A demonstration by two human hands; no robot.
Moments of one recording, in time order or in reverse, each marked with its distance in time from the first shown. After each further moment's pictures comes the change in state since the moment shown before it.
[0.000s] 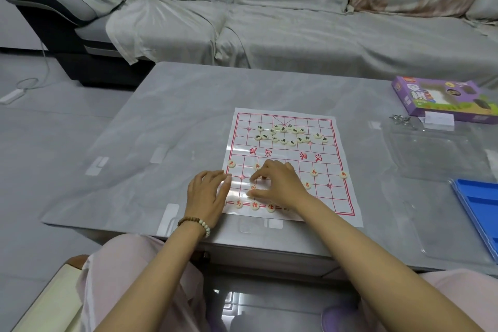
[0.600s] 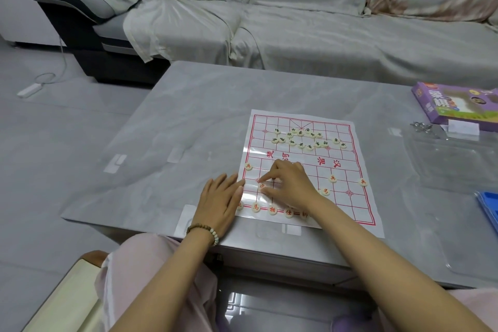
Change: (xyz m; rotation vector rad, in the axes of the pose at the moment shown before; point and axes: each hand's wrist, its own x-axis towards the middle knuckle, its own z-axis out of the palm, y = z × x) left_hand -0.006 -0.023 -0.001 0.065 -0.143 0.053; right_hand 0.020 -0.005 0.008 0.009 0.027 -0.038
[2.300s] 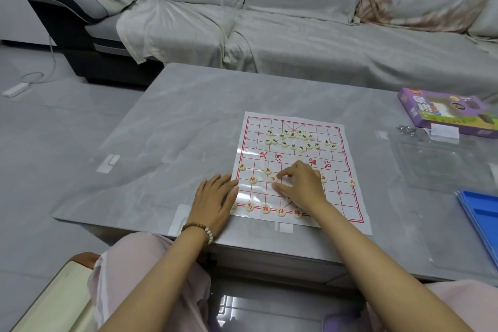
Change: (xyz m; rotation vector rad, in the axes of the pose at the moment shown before) left_hand 0.001 -0.003 0.005 -0.041 0.033 0.008; right_hand -0.018 0.024 -0.006 -0.008 0.112 0.305
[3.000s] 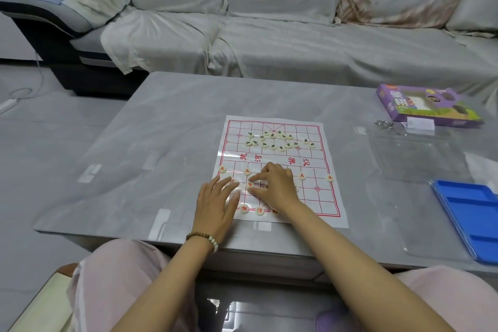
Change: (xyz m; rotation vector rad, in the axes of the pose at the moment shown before) left_hand -0.005 0.057 0.017 0.000 0.079 0.011; right_hand -0.008 -0.003 0.004 0.050 0.037 -0.130
